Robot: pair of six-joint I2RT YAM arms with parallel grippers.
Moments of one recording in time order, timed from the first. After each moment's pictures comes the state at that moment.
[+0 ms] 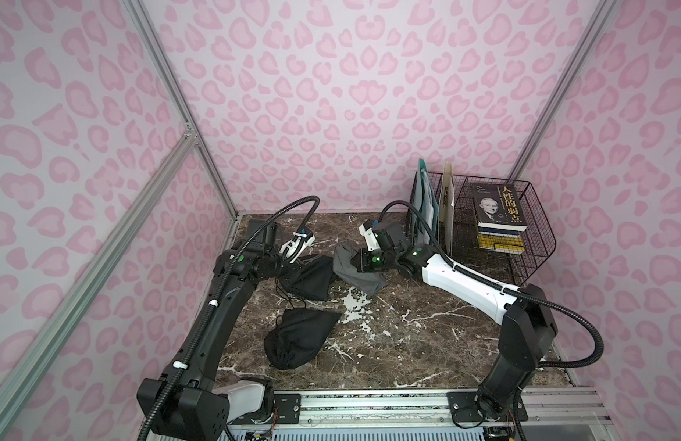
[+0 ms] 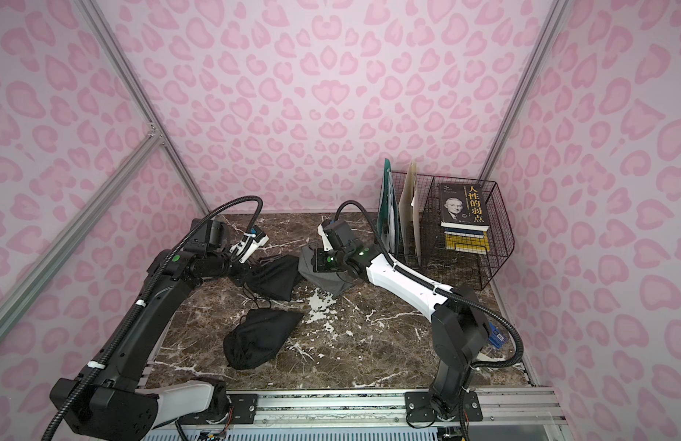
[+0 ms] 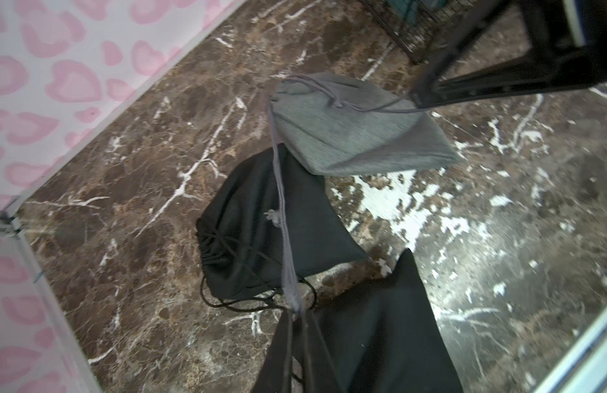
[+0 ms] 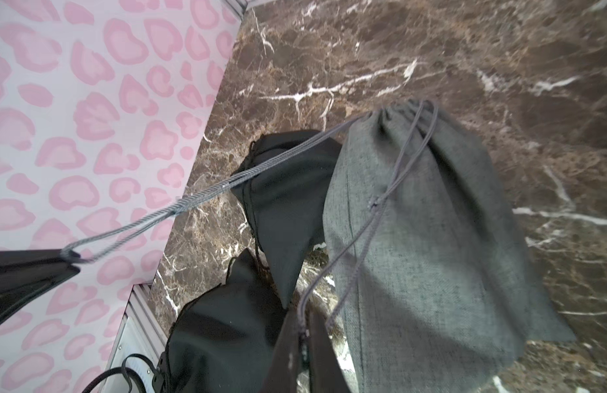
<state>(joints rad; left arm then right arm) -0.20 1.26 1.32 -1.01 0.28 0.53 0.73 1.76 1.45 -0.42 -0.24 0.62</state>
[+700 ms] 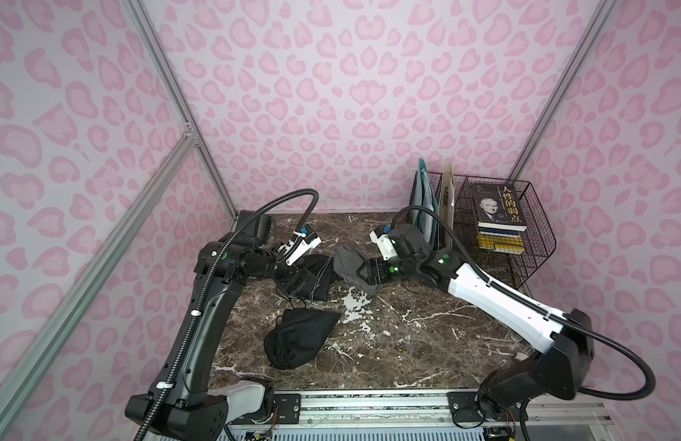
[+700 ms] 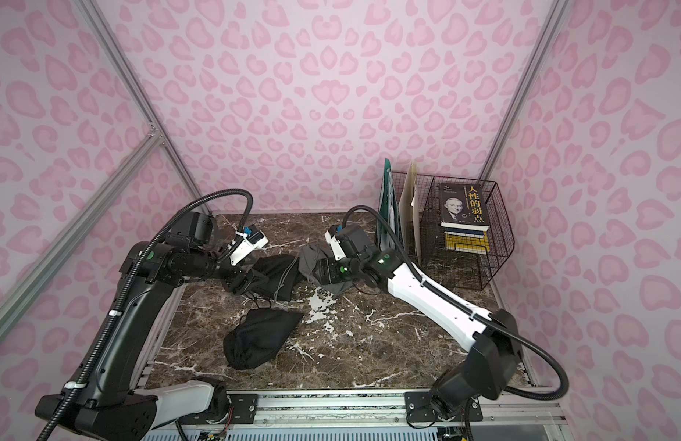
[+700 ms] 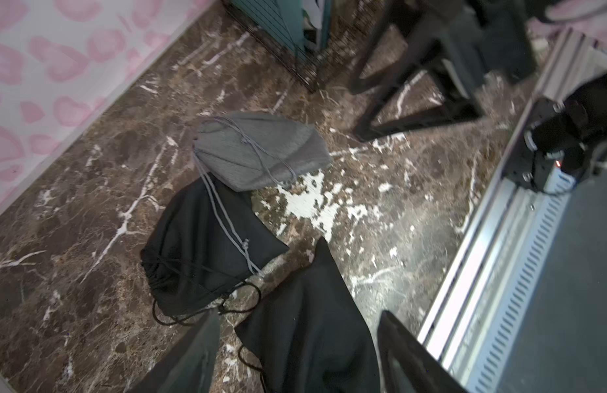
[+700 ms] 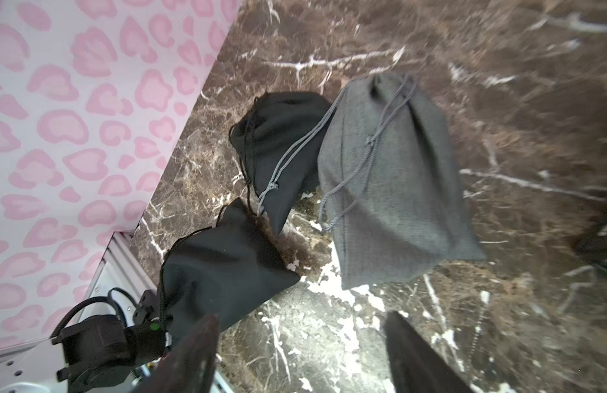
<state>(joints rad) -0.22 1.23 1.52 -1.22 0.44 0.49 0.75 1.43 1.27 -0.54 -0.12 0.46</state>
